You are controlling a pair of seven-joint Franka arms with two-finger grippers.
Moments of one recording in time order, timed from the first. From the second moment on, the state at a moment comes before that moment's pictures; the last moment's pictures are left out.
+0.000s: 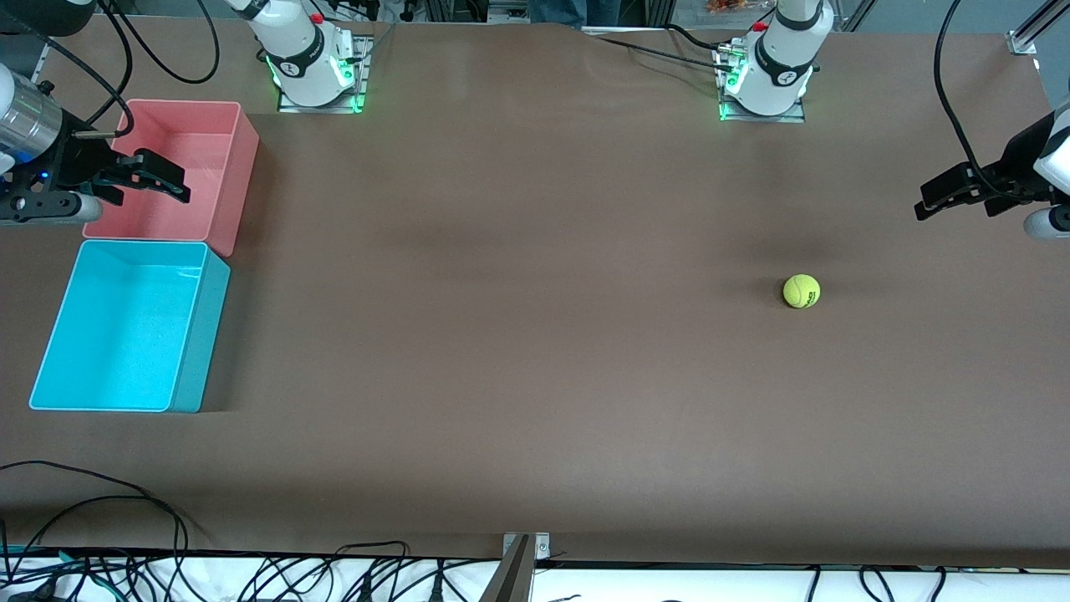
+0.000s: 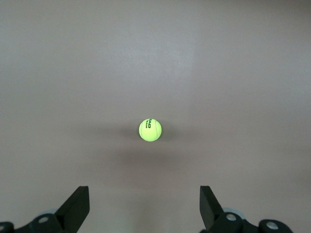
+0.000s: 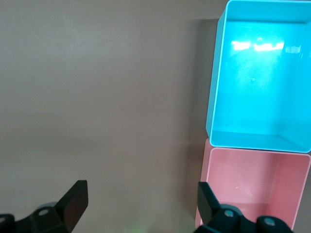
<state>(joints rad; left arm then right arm) 0.04 0.01 0.00 -1.61 -0.03 1.55 -0.06 -0.04 -0.04 0.06 -1.75 0.04 1.62 -0.02</state>
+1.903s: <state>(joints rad) 0.04 0.01 0.00 -1.61 0.01 1.55 -0.06 -0.04 -0.04 0.06 -1.75 0.04 1.62 -0.02</state>
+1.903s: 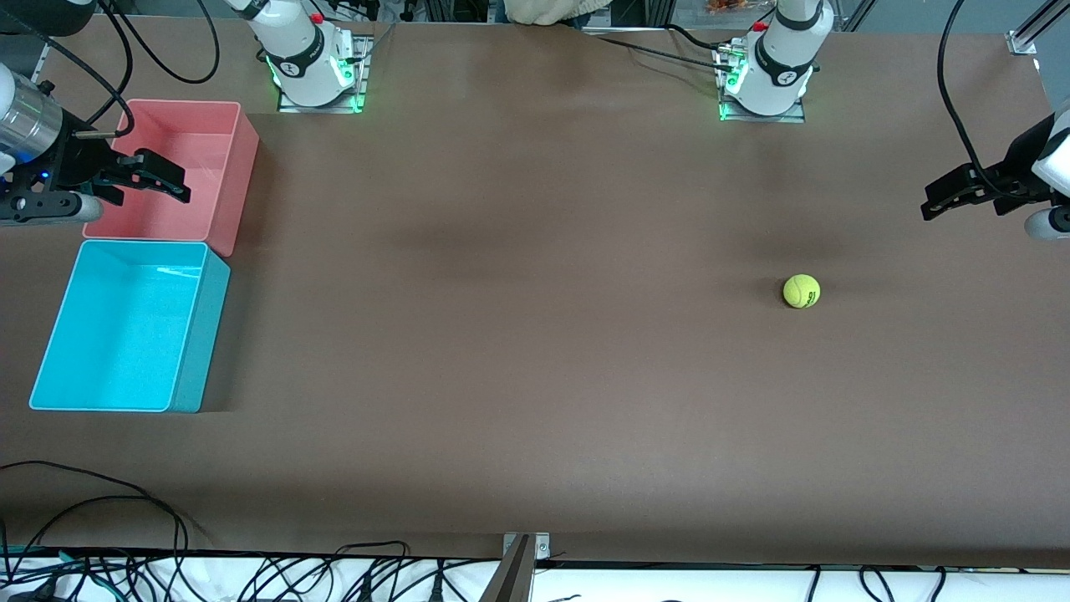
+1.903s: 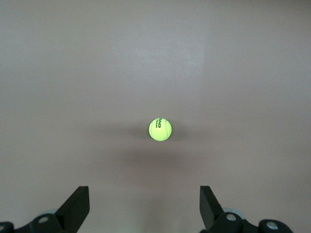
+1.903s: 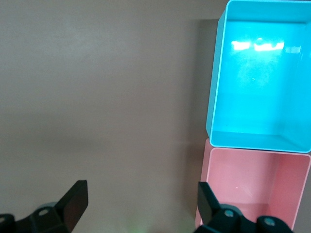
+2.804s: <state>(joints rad) 0.04 0.04 0.00 -1.61 0.01 1.55 -0.06 -0.04 -0.04 0.06 -1.75 0.04 1.62 -0.02</state>
